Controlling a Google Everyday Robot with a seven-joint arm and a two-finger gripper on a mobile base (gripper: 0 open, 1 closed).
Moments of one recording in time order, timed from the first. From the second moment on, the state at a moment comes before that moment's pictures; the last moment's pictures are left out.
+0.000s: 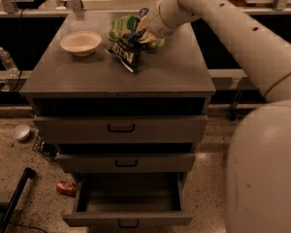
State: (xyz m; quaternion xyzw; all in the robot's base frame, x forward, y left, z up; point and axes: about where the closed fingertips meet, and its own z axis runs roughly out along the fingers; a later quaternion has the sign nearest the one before) arm 0.790 -0.002 0.907 -0.78 0.47 -0.09 0.41
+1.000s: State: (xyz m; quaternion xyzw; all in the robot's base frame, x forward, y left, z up) arm 0.650 -0.061 0.915 -0.71 0.58 0.00 0.41
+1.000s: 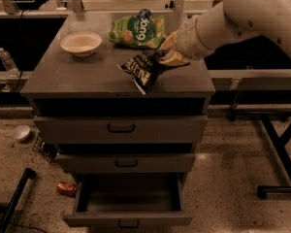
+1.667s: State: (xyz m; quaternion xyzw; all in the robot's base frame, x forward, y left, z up) arm 0.599 -0.078 0.911 -0.69 0.61 0.04 0.39
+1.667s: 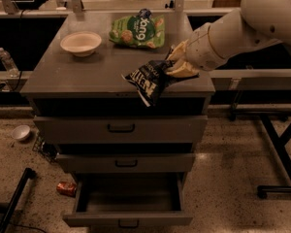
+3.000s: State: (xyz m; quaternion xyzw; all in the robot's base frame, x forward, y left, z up) arm 0.550 -0.089 0.837 -0.55 0.72 0.09 0.41
